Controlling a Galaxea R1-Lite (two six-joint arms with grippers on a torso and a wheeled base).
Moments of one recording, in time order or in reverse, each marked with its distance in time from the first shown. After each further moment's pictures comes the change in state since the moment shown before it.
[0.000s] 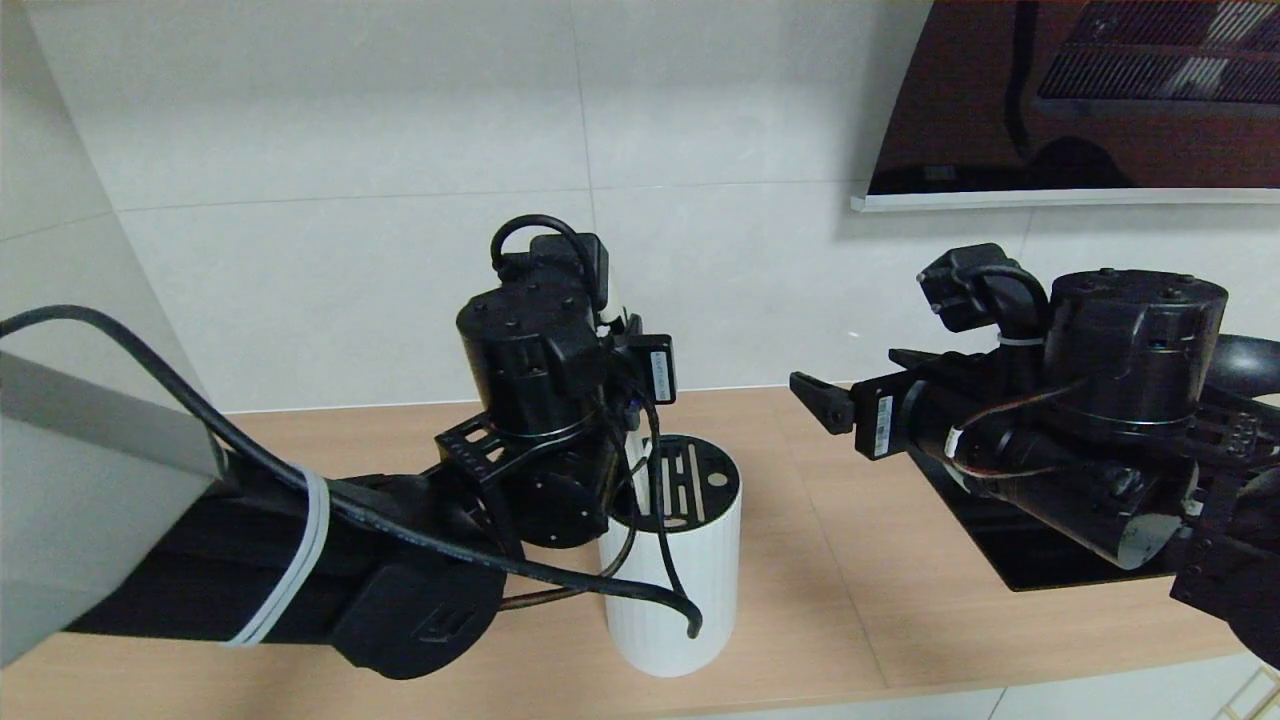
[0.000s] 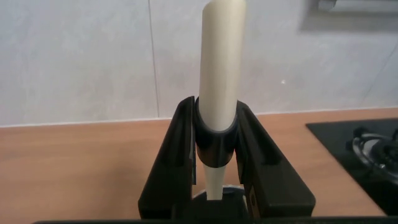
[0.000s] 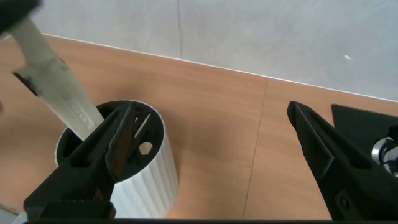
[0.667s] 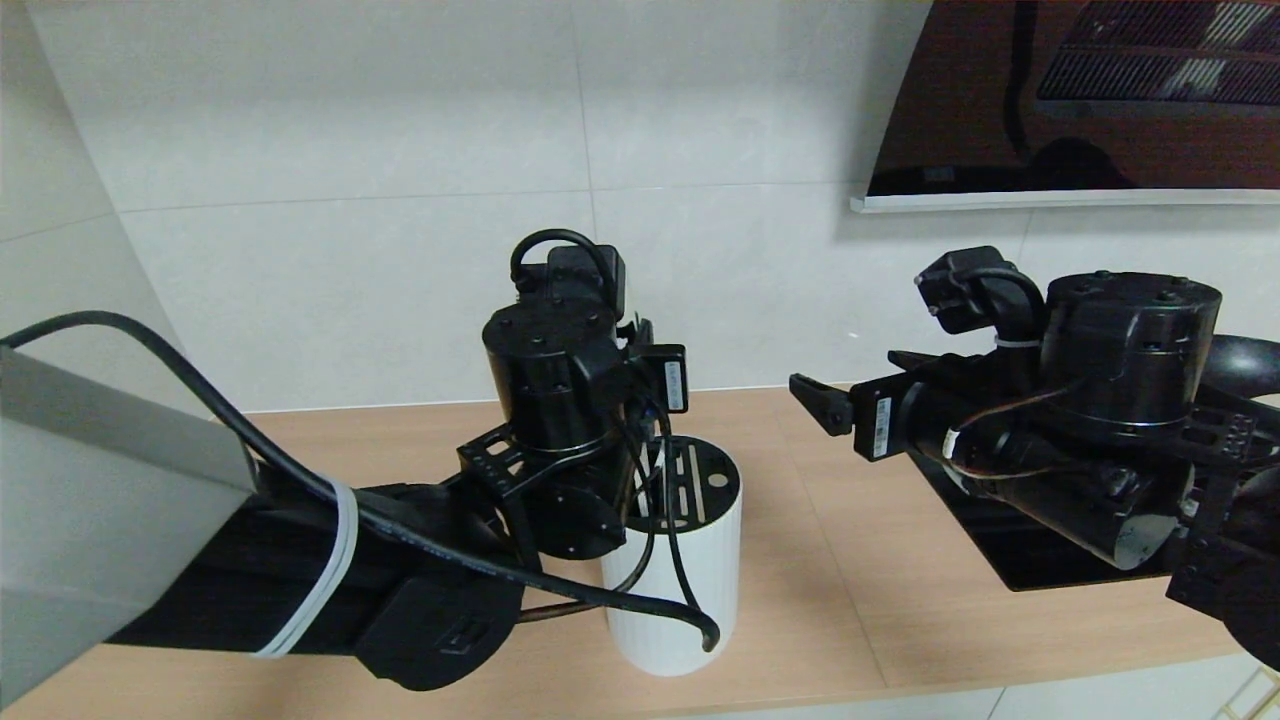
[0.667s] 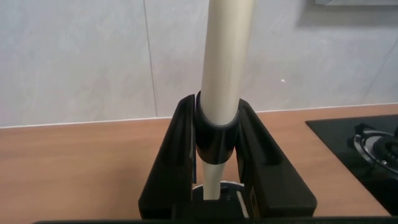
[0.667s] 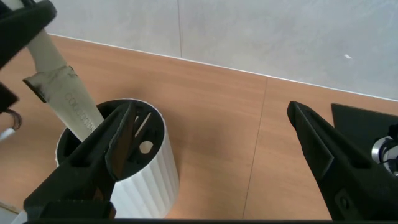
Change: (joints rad) left arm -0.021 0.020 -0.004 0.002 0.023 -0.001; right arm 0.000 0.004 0.000 0.000 -0.001 0.000
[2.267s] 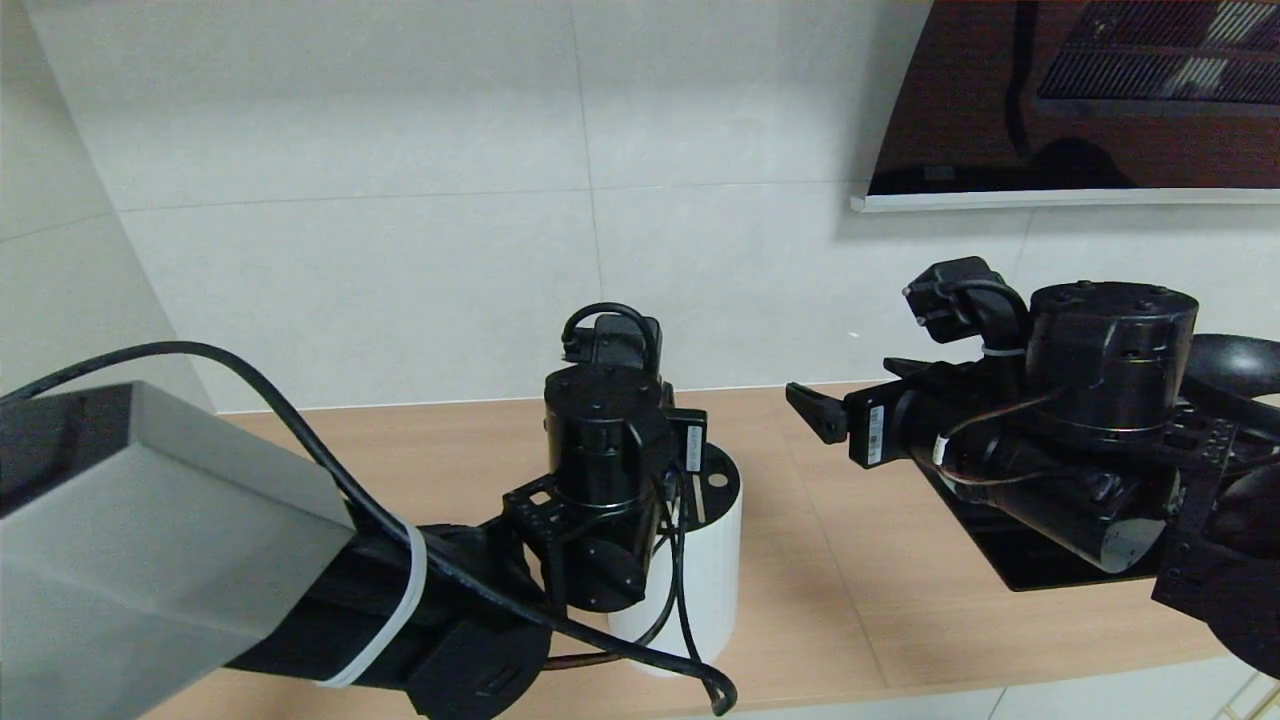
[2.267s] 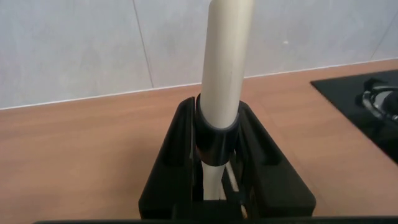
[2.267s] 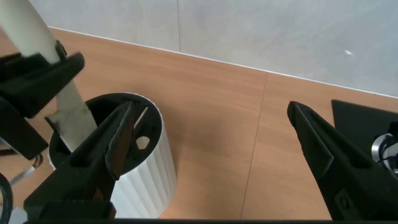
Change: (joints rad) left arm -0.029 0.070 0.061 0.000 0.001 -0.006; right arm 0.000 0.018 0.003 -0.002 0.000 -0.008
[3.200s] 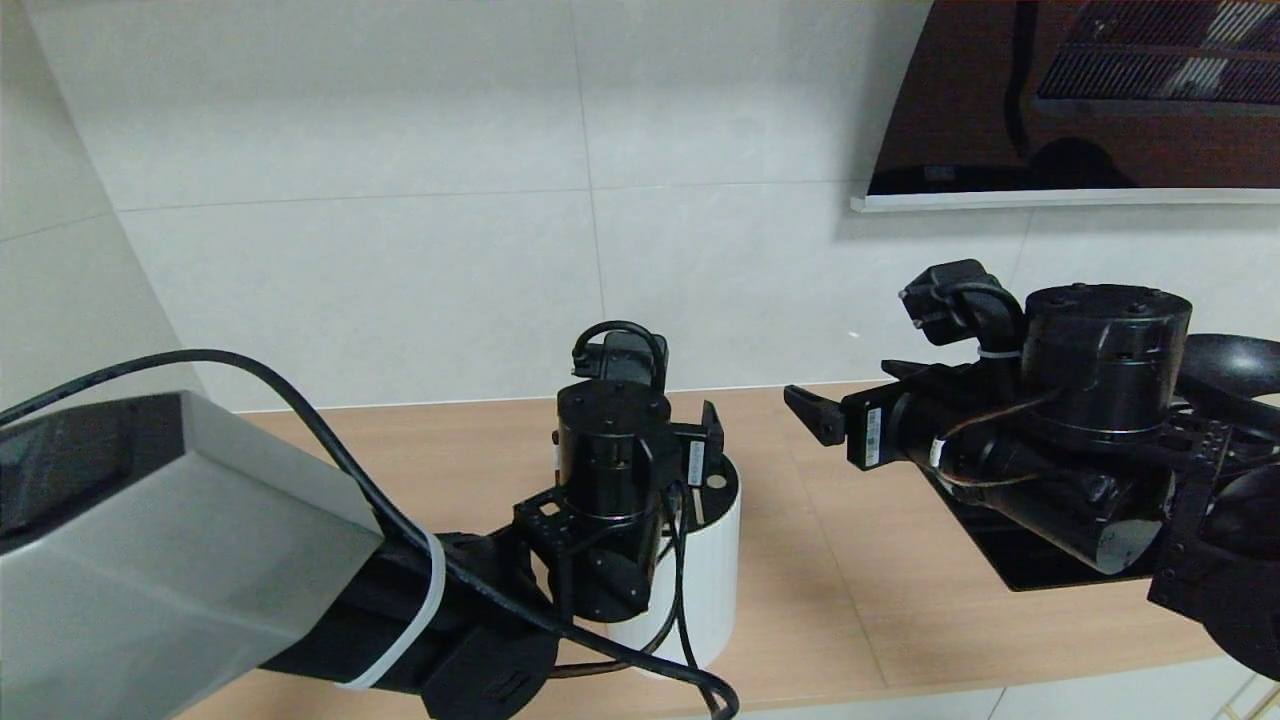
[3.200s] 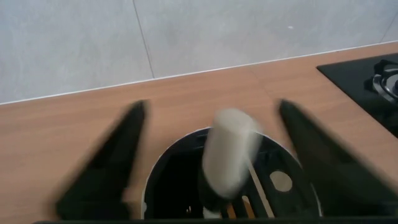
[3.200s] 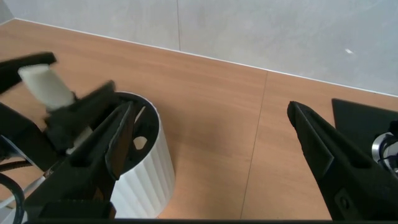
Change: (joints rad) left arm -0.001 0.021 0.010 -0.001 0.000 0.000; right arm 0.000 0.005 0.000 0.000 0.000 0.000
